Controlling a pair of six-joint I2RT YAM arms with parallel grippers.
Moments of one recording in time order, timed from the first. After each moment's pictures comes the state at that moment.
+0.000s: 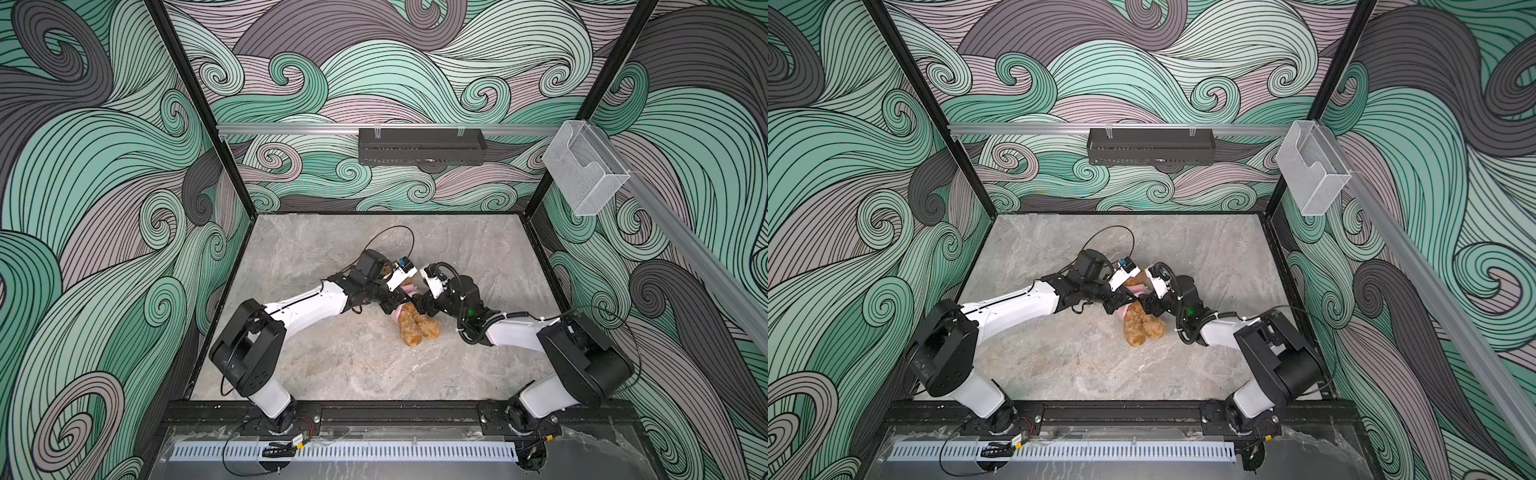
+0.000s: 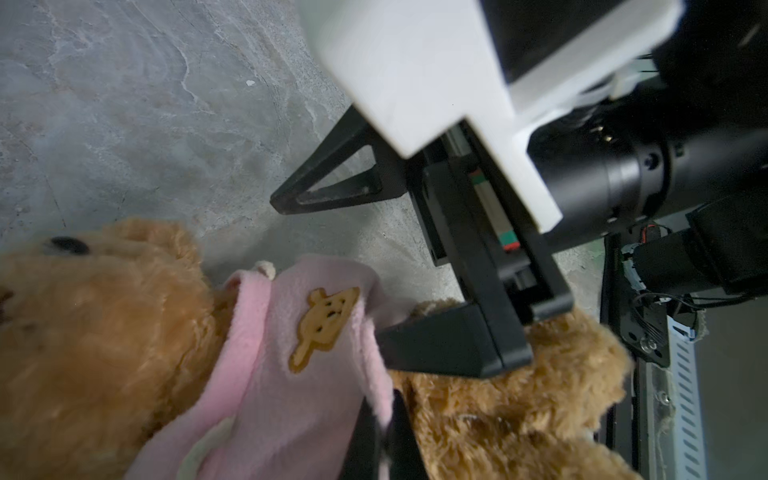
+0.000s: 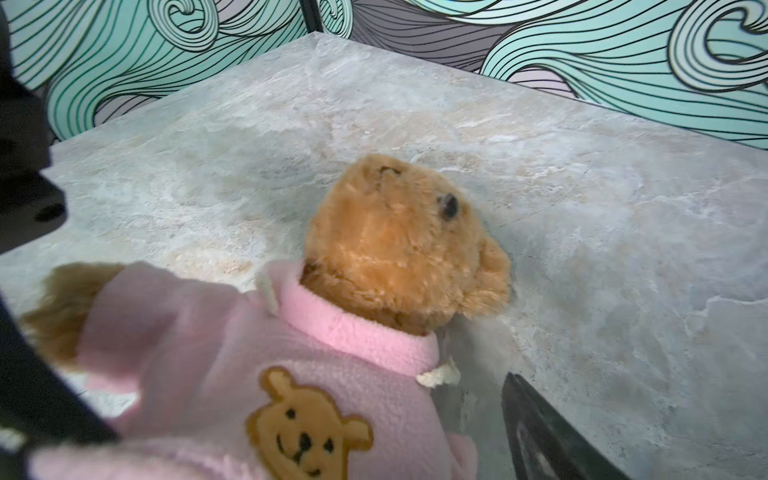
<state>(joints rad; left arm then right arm) -0.67 1.61 1.04 -0.21 0.49 0.11 0.56 1.55 0.52 0.61 -0.17 -0.03</state>
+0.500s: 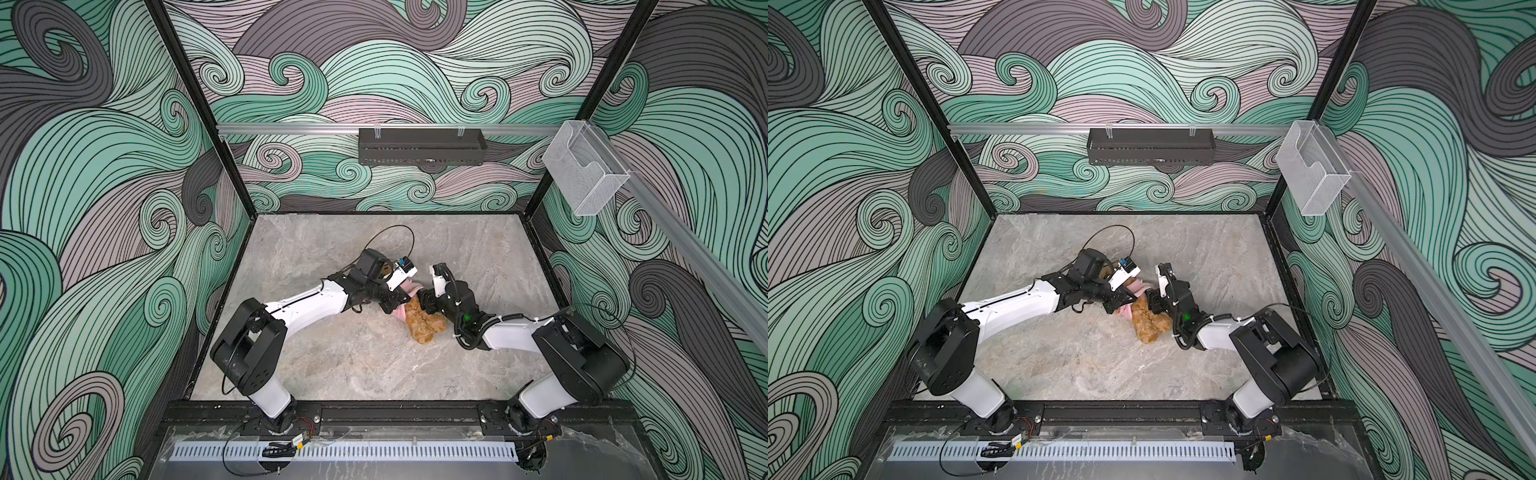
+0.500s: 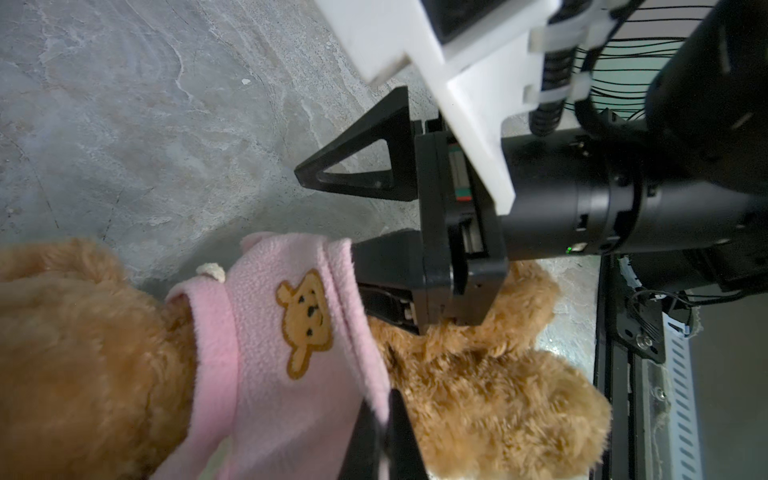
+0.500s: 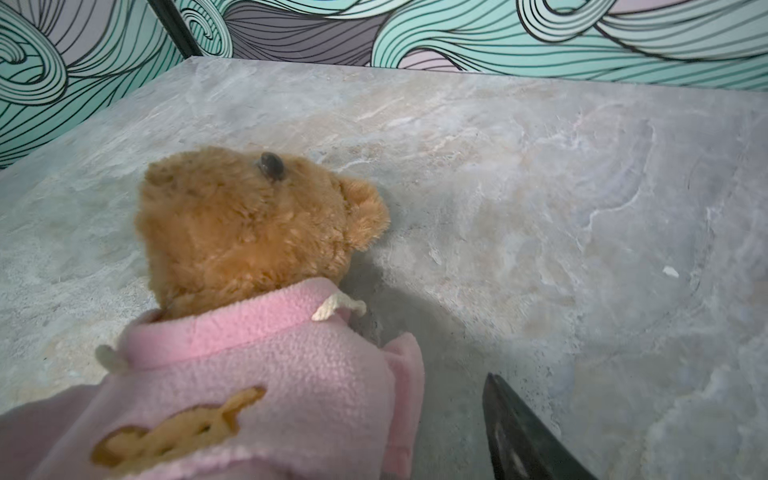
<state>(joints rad) -0.67 1.62 1.04 -0.21 0.50 0.12 0.60 1.56 0.50 0.60 0.13 0.20</state>
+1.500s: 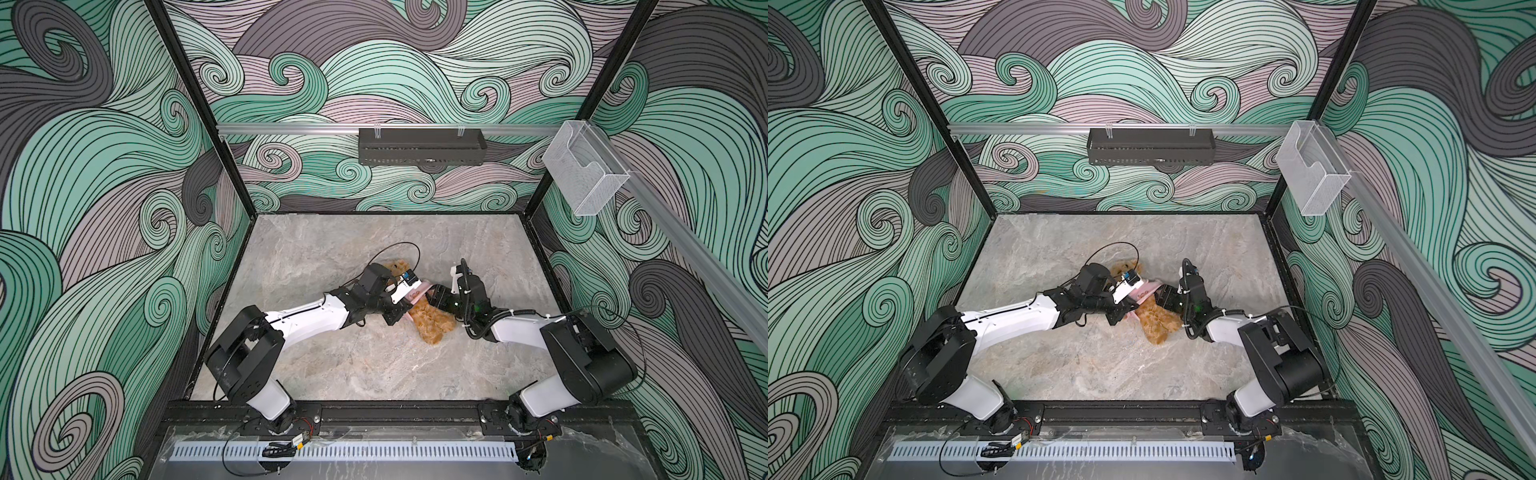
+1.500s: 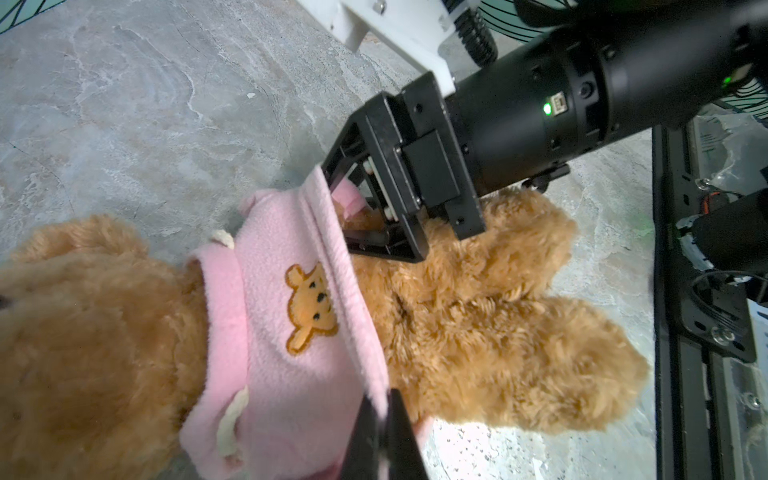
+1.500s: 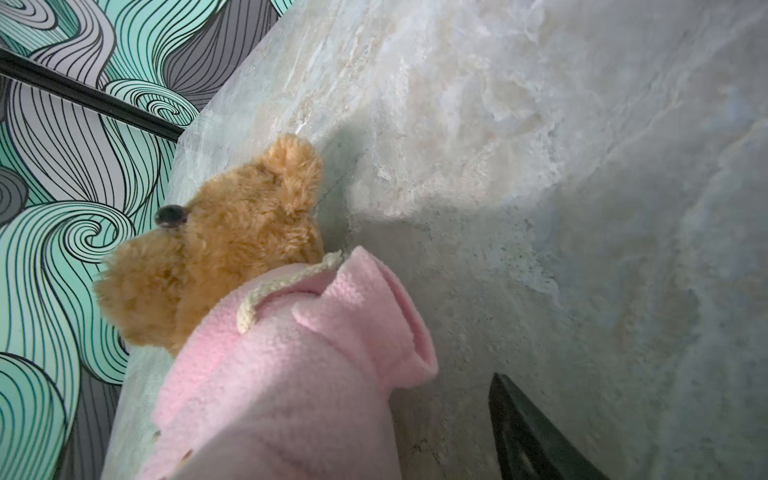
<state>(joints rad) -0.76 1.56 0.90 -0.05 0.35 0.15 0.42 1.55 0.51 0.40 -0.15 0.76</state>
